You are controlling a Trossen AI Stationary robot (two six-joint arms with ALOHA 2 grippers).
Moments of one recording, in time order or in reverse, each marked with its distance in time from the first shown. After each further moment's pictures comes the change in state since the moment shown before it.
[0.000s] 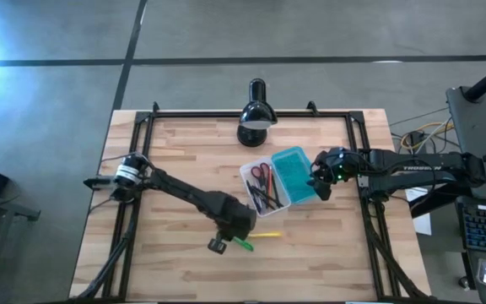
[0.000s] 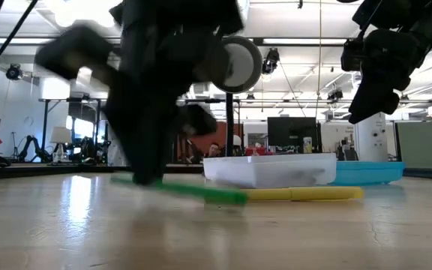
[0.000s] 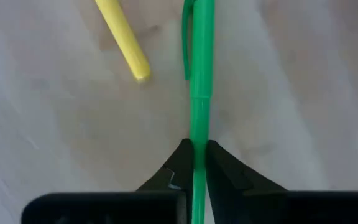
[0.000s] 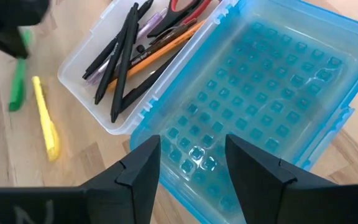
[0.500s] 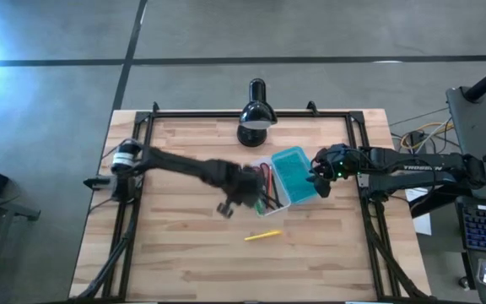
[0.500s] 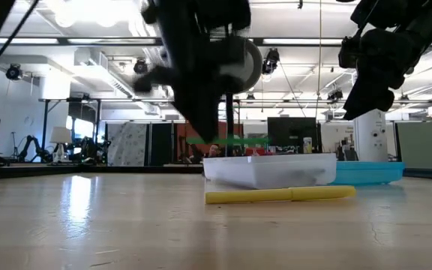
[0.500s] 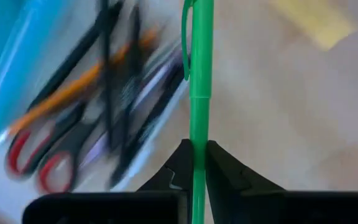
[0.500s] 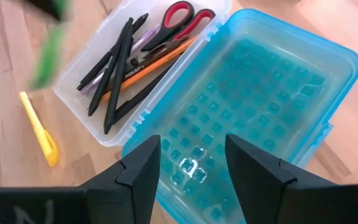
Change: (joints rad) left arm 0.214 -0.070 0.118 -0.089 -0.244 0.428; right arm -0.038 -0.003 0.014 0.006 0.008 -0.048
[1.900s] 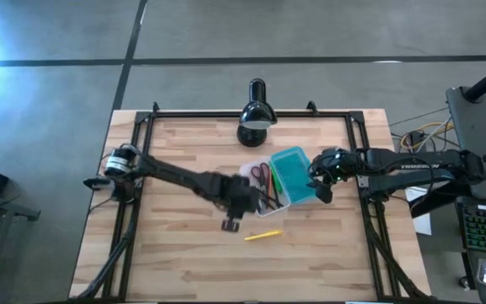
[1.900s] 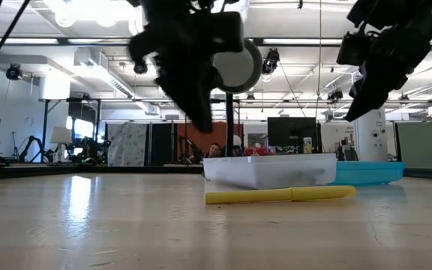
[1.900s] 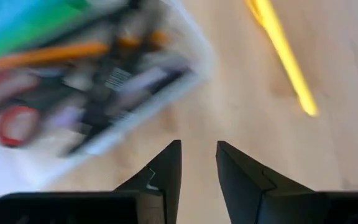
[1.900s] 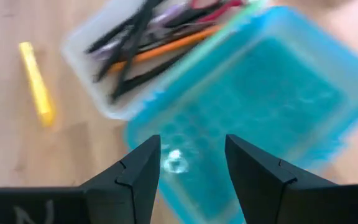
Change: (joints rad) left arm -0.100 -0.035 -0.030 0.036 -0.054 -0.502; right arm 0.049 0.047 0.018 -0.026 -0.015 -0.174
